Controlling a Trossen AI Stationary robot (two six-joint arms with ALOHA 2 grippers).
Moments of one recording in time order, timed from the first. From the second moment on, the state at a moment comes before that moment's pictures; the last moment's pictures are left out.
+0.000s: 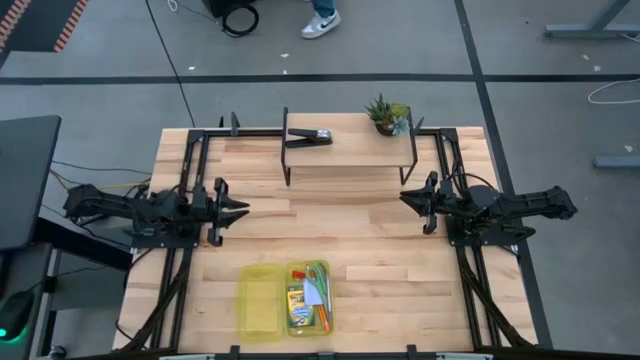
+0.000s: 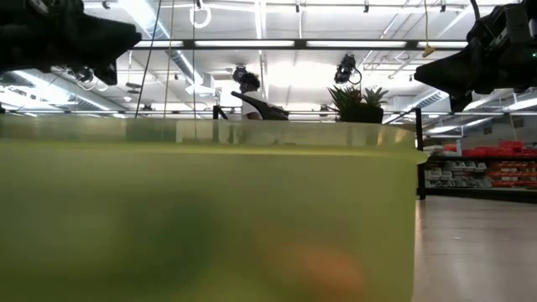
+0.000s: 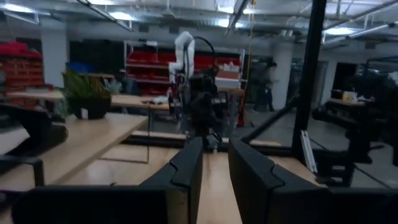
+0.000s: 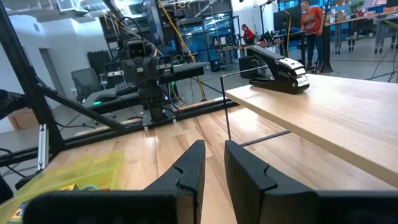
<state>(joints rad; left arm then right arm) -0.15 0.21 0.01 0.43 -0.23 -0.05 0.10 0.02 0.02 0.06 0.34 0.17</state>
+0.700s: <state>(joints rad) -0.16 0.02 0.01 0.30 -0.22 -0.04 0.10 0.02 0.02 0.05 0.34 0.17</state>
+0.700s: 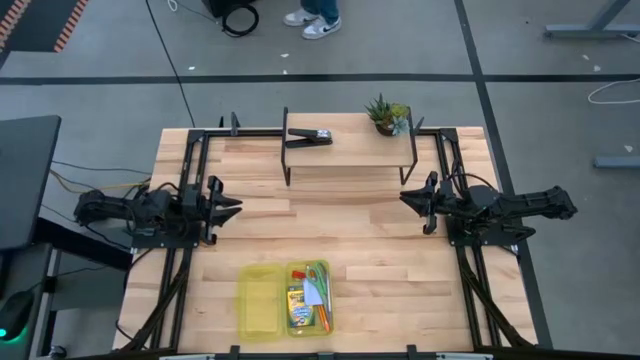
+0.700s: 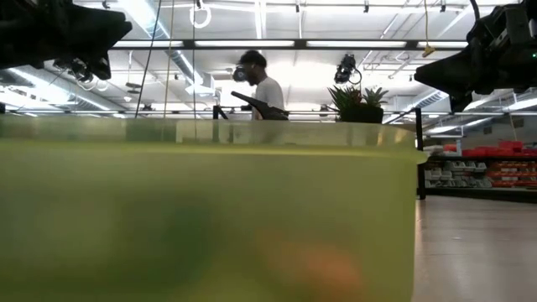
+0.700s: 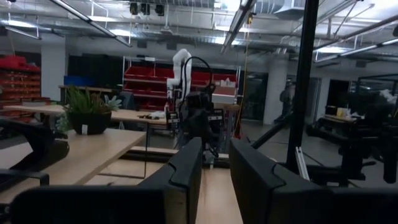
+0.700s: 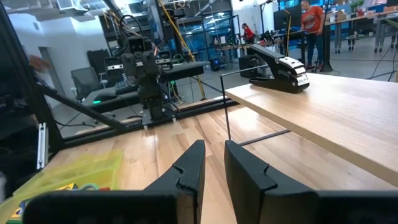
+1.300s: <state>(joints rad) -0.16 0.01 0.01 0.30 -0.22 -0.04 0.10 0.02 0.02 0.05 0.34 0.17</state>
